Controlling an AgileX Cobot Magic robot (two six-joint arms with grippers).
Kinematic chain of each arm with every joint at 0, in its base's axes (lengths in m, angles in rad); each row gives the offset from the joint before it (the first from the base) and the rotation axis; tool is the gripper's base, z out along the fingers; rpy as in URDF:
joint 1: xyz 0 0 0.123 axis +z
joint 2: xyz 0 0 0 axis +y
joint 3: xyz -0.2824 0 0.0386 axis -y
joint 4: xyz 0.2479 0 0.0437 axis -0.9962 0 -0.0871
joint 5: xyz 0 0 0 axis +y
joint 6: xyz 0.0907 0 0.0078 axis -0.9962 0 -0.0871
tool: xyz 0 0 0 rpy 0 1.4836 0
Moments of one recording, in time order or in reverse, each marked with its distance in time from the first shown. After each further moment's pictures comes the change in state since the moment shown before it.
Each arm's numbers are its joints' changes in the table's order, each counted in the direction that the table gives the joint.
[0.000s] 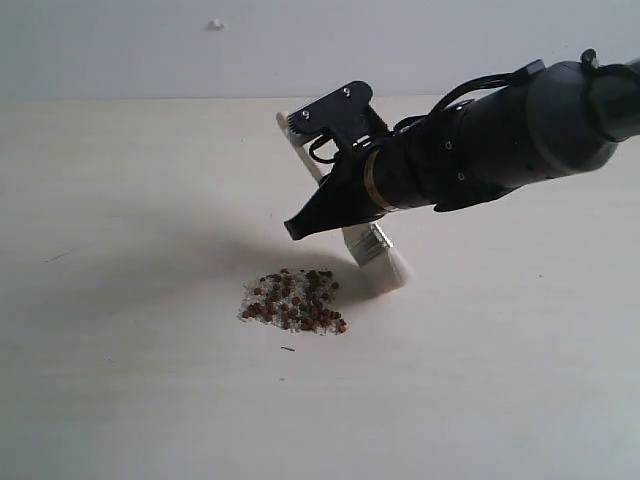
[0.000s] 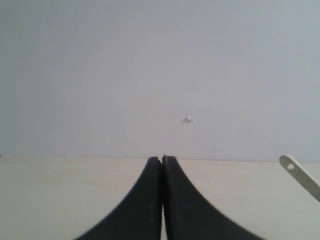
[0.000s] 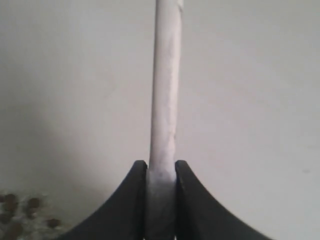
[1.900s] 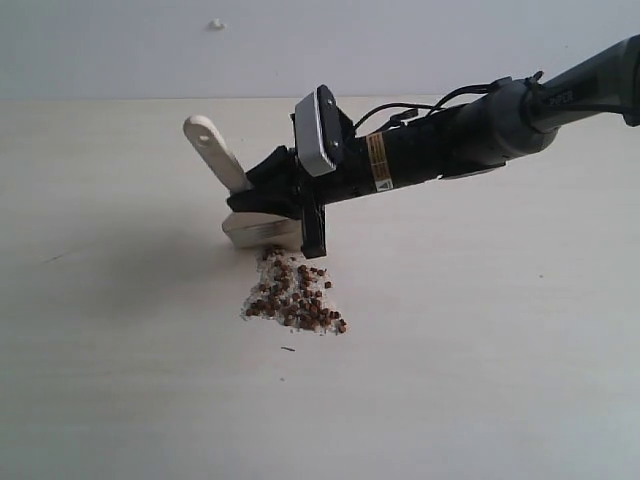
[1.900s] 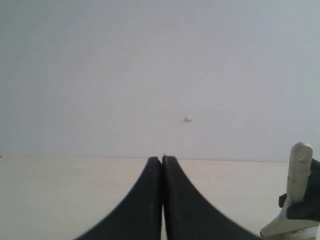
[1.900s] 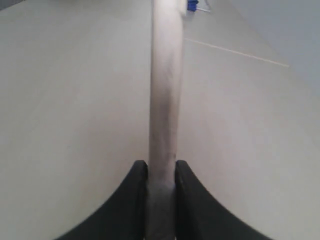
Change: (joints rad) left arm 0.000 0.000 0.000 0.000 0.000 0.000; right arm -0.247 0.385 0.348 -0.049 -1.221 0.928
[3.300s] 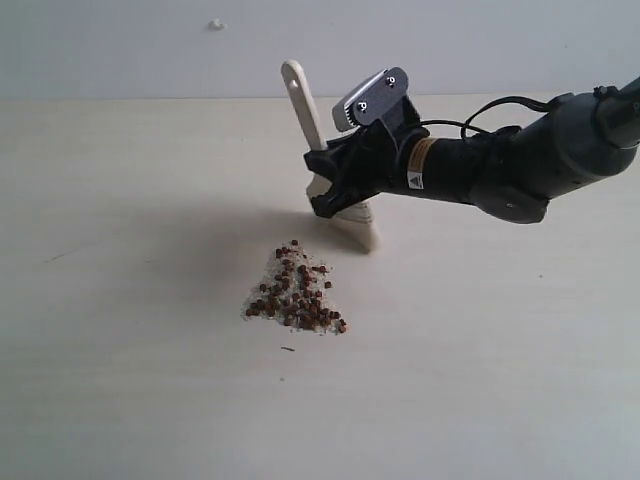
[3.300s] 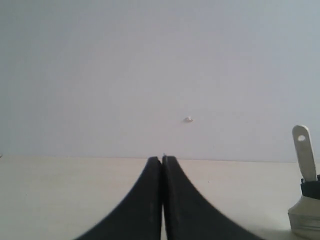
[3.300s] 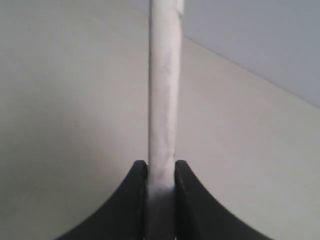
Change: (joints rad) left arm 0.000 0.000 0.000 0.000 0.000 0.000; right arm 0.000 -0.201 -0.357 -0.691 0.395 0.129
